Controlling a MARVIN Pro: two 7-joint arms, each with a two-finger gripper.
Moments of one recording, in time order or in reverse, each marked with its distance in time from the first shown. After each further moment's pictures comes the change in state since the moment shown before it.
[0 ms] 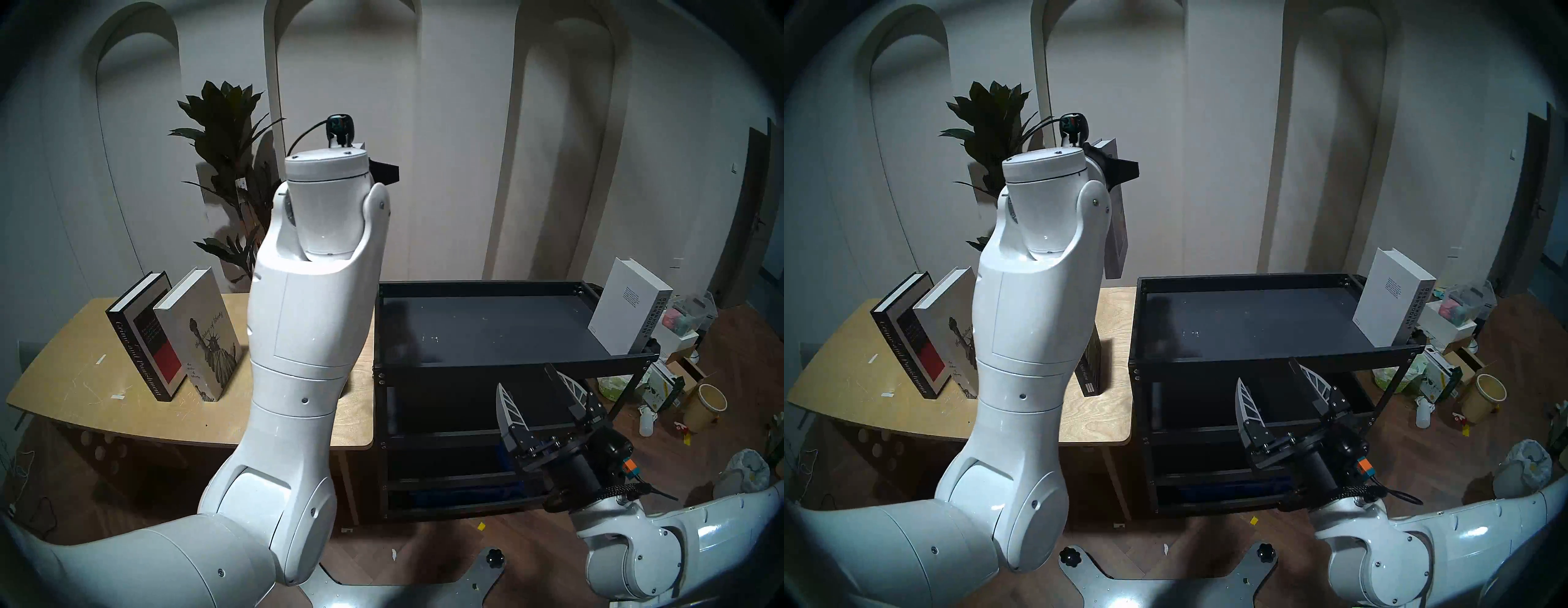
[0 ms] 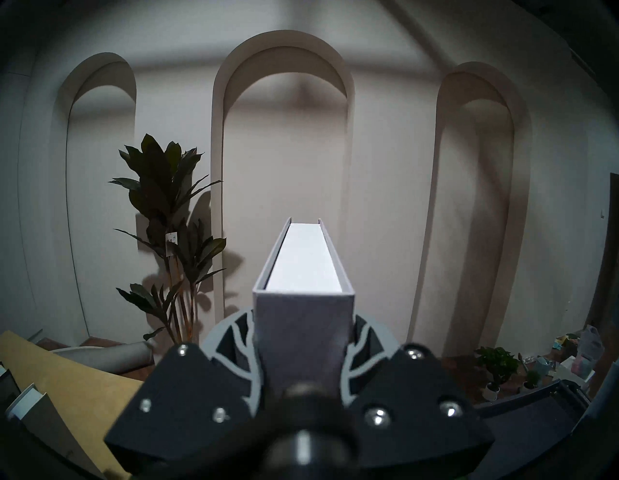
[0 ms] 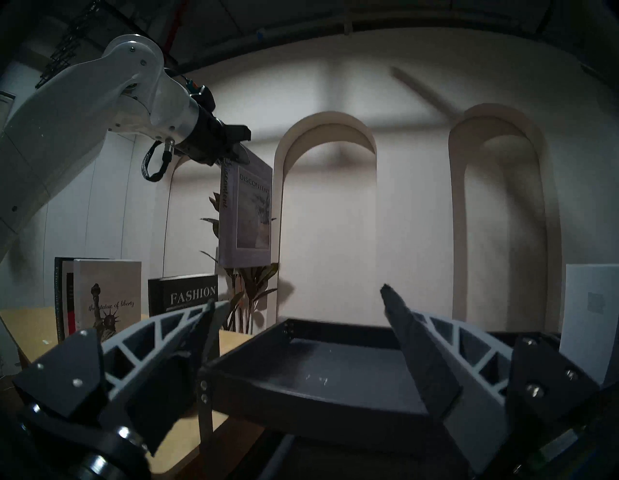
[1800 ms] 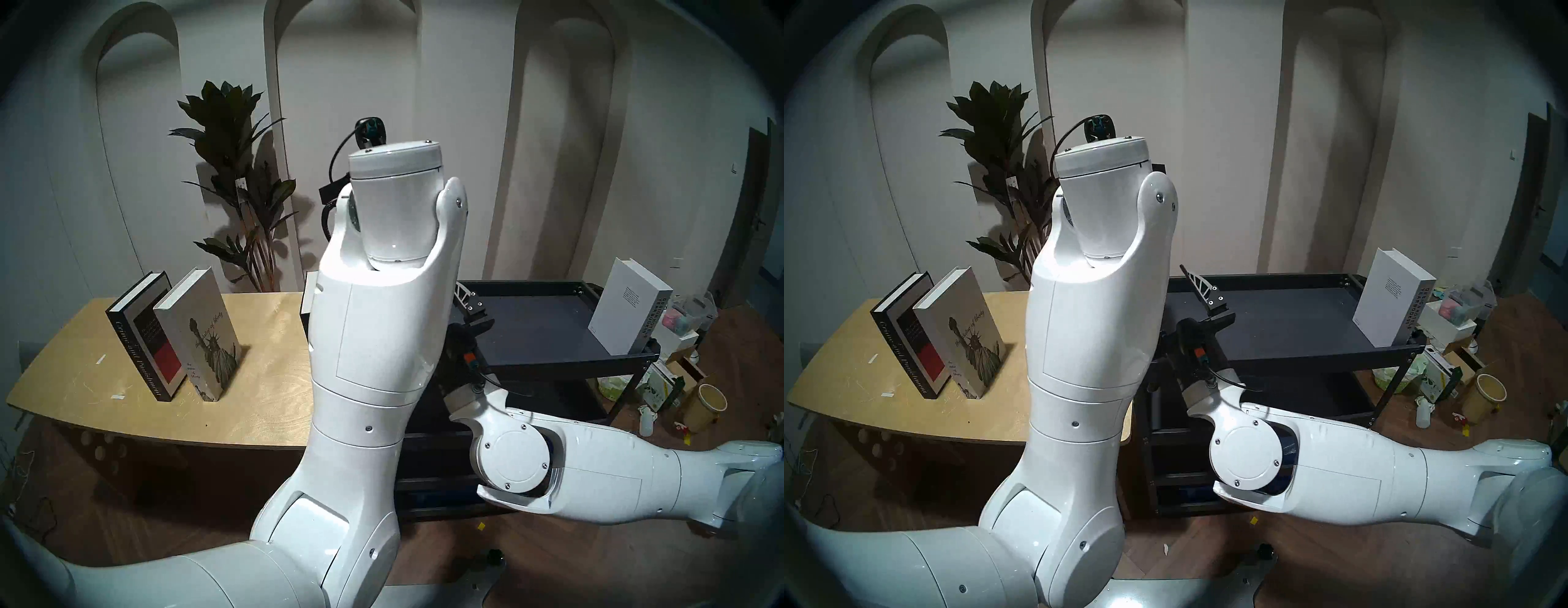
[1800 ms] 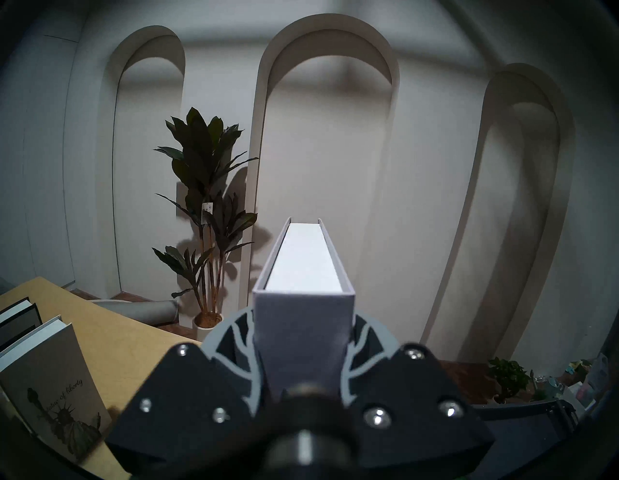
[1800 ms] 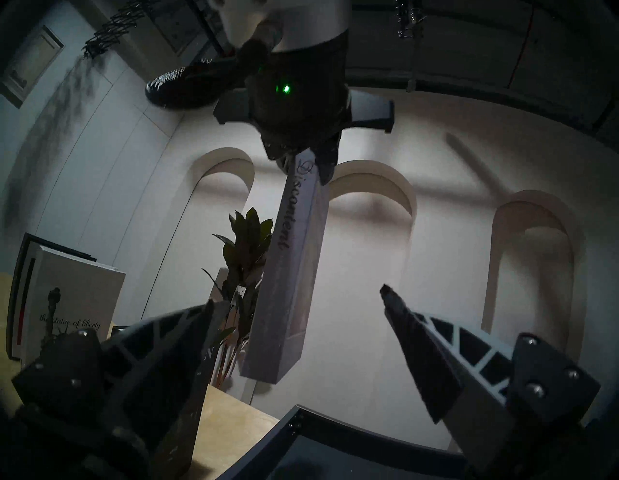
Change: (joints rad) left arm 0.085 -0.180 0.091 -0.060 0.010 0.013 0.325; right arm 0.342 -0.591 0.045 0.352 0.051 0.466 0.203
